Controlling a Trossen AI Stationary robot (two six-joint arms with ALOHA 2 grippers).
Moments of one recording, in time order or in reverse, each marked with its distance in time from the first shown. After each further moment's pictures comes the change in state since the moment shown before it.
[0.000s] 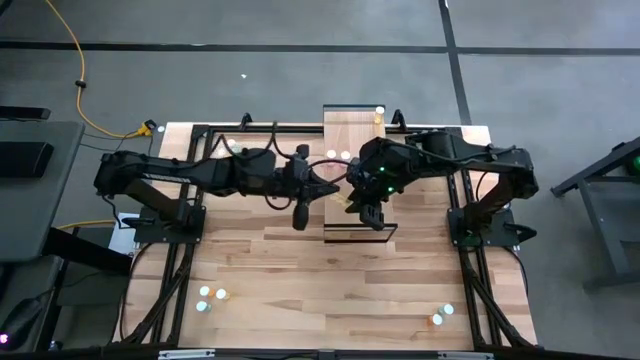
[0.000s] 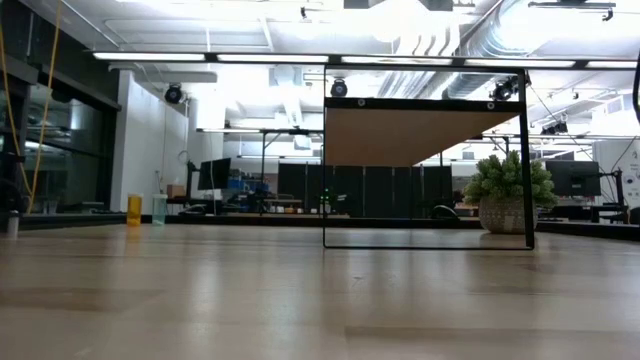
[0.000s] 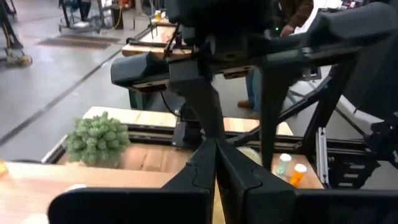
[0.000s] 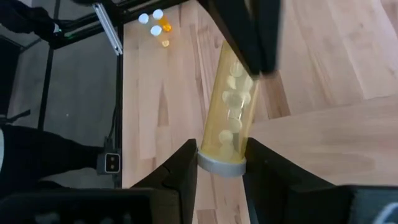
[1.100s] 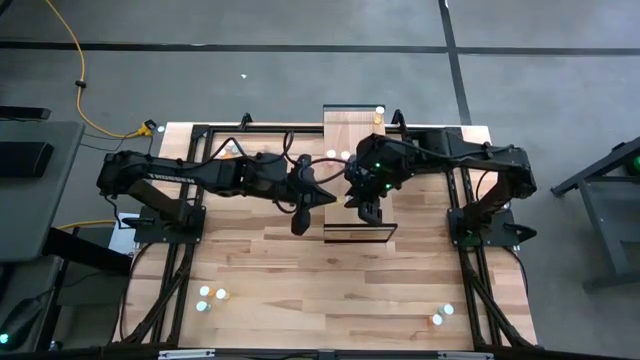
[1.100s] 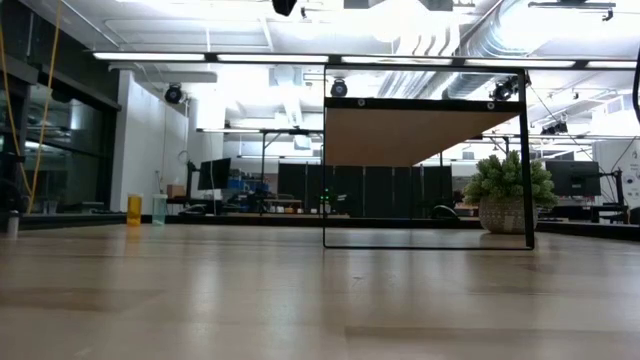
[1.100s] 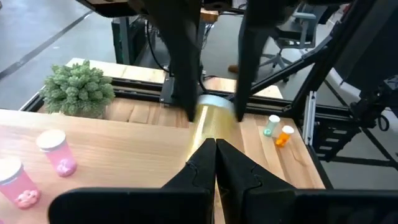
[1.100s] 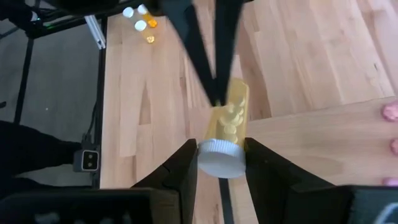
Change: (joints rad) left arm 0.001 0.022 0.000 -0.149 0.064 -0.073; right arm -0.043 0.006 -0.001 -0.012 0.026 -0.081
